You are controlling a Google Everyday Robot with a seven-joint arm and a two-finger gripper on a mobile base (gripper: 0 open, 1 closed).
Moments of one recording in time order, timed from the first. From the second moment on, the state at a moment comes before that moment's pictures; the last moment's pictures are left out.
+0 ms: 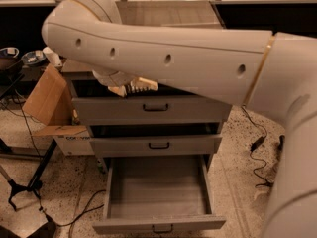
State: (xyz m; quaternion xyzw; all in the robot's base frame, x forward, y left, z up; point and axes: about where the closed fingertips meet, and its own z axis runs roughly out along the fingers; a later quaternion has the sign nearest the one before) arm 0.594 0.064 0.837 0.97 0.02 0.21 0.10
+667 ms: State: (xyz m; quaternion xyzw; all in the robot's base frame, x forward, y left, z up) arm 0.657 0.091 0.905 0.96 0.05 0.25 0.09
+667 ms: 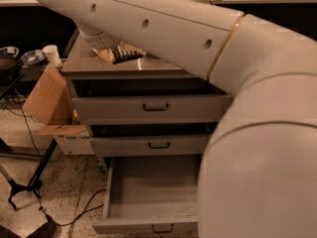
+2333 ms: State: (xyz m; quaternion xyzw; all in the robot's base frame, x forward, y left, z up) arm 0.786 0.071 0.999 0.89 -0.11 0.43 -0.01
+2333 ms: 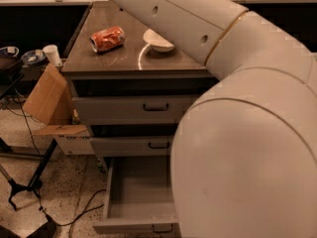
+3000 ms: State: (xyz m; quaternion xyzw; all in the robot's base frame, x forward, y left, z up) arm 0.818 0.061 1.019 0.88 -0.14 0.46 -0.02
